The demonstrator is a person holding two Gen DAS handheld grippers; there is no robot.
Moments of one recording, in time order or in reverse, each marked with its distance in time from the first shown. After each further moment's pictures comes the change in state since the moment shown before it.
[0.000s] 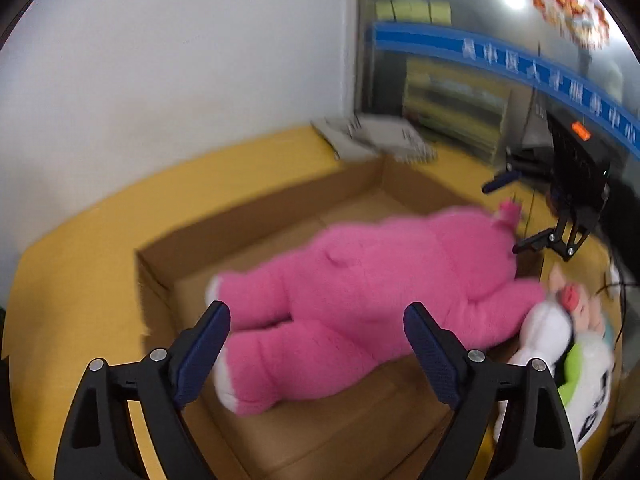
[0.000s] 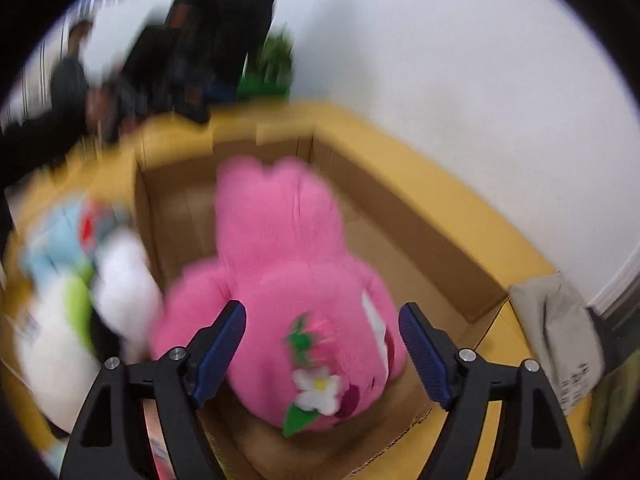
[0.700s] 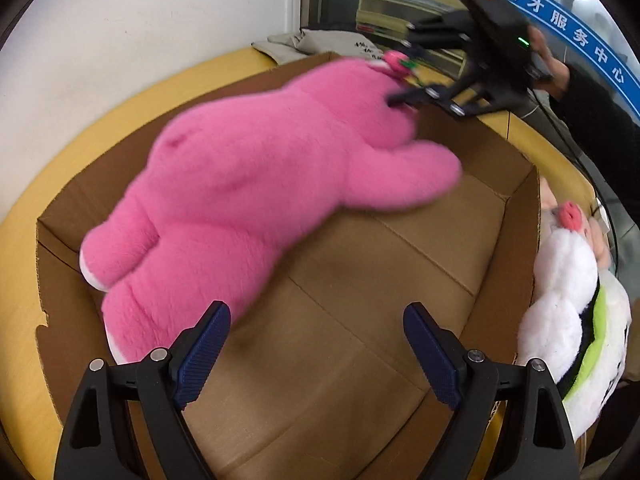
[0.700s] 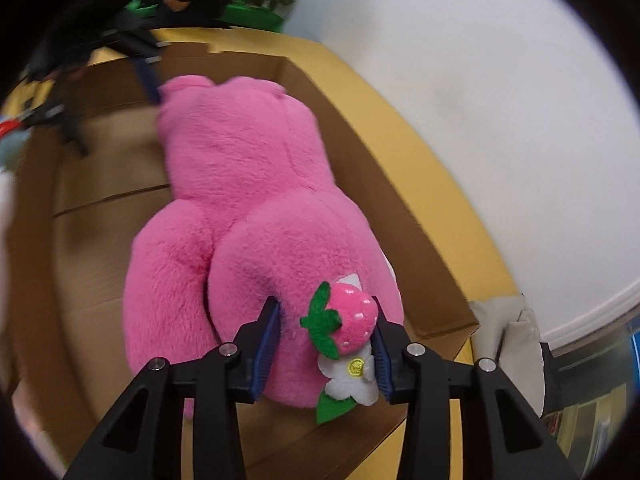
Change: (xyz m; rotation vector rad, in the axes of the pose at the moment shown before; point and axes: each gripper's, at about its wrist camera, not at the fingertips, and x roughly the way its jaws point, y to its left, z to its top) left arm 0.060 -0.033 -0.019 0.075 0.236 -0.147; right arm 0.090 -0.043 0.020 -0.133 0.119 -0.200
